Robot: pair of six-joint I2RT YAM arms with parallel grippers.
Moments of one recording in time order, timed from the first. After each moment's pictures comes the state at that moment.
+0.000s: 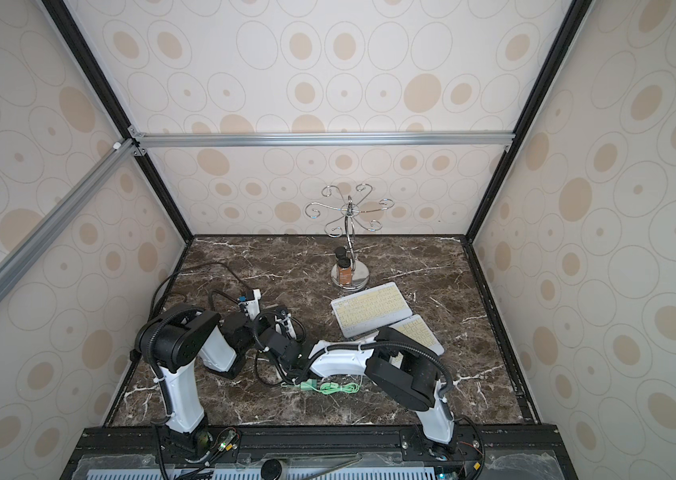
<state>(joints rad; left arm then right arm) -0.32 1.97 0.38 1.36 0.26 -0.65 1.18 1.97 1.24 -0.09 0.48 0.72</state>
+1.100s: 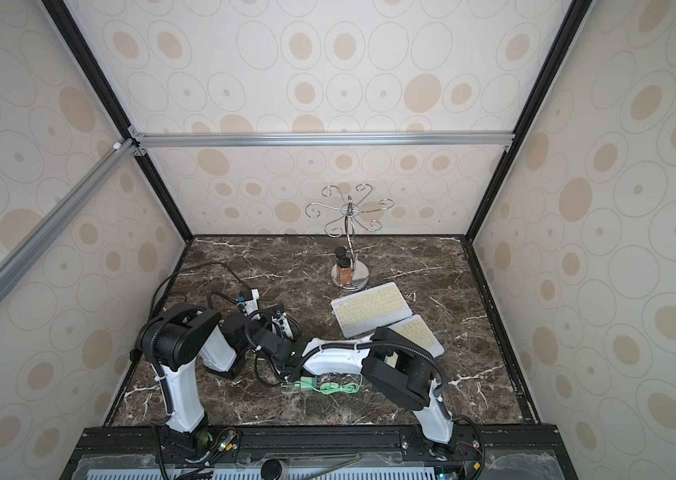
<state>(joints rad) -0.32 1.98 0.37 1.38 0.24 -0.66 1.18 2.00 1.31 -0.18 0.49 0.72</state>
